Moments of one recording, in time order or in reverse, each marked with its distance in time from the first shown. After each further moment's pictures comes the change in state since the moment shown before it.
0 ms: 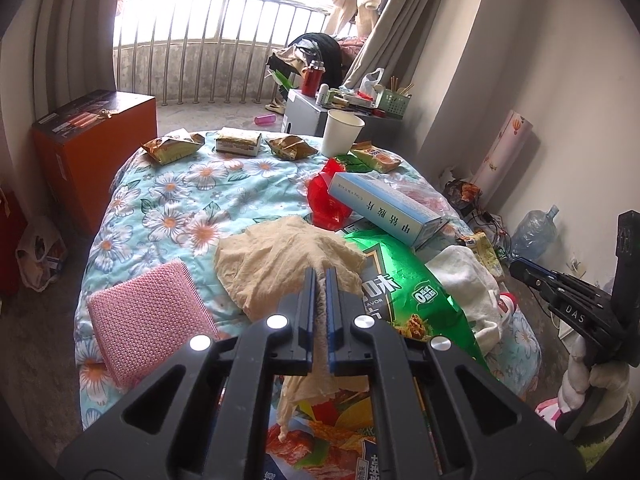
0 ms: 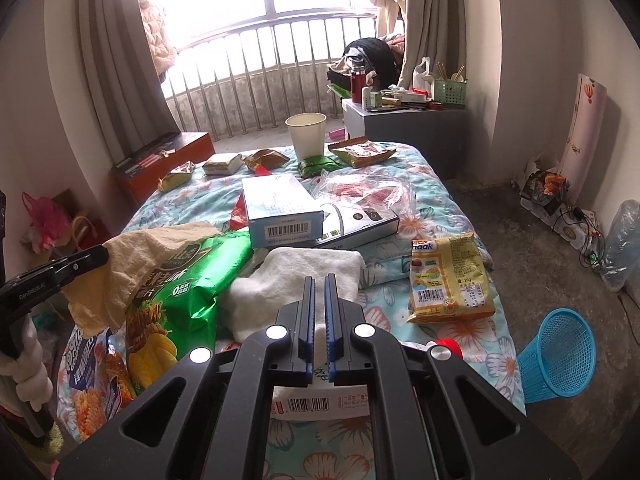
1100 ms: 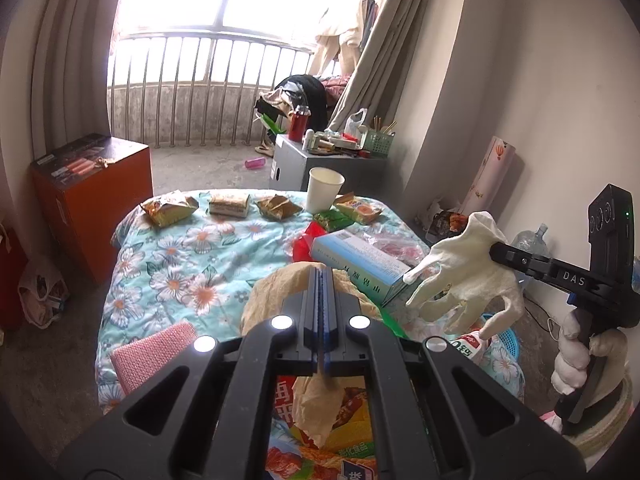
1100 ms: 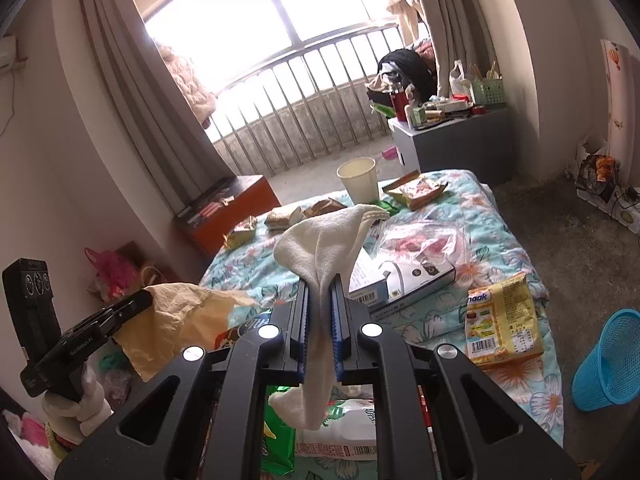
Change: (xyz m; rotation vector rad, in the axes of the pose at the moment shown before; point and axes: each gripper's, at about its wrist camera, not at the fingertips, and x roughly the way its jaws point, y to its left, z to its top) left arm -0.050 -0.024 0.038 0.063 -0.159 -0.027; right arm -0.029 -0.022 0.055 0.132 -0.117 0.267
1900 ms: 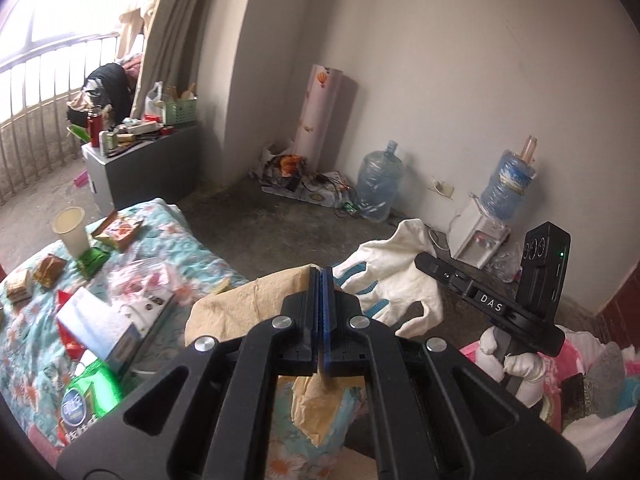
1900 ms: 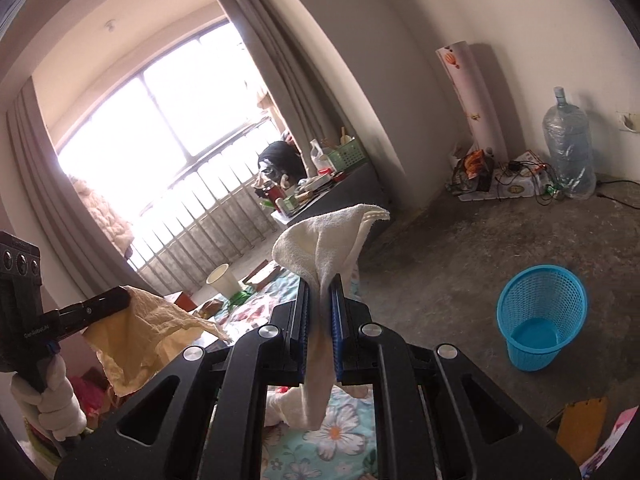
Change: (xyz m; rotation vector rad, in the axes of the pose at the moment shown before) left arm 0.076 -0.278 0.038 0.341 0.253 -0.538; right arm -0.180 -0.181 -0.057 0.352 -0.330 -0.307
